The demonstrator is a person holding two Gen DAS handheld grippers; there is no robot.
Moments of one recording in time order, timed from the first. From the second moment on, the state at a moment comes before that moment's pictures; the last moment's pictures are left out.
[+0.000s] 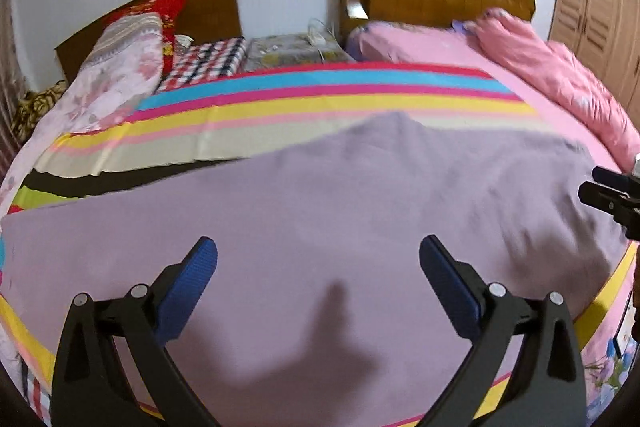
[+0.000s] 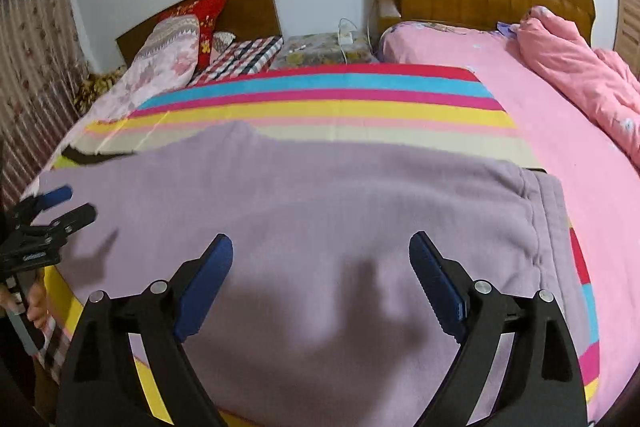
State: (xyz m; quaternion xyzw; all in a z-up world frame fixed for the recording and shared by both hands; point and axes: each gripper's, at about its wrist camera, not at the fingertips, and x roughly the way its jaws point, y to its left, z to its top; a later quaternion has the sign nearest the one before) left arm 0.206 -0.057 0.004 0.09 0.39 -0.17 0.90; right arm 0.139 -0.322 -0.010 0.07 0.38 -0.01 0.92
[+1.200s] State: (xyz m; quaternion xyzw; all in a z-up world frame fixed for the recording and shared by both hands) left arm 0.182 0.025 -0.015 0.02 0.40 -0.16 0.90; right arm 0.115 -0.295 -0.022 0.00 0.40 -0.12 0.91
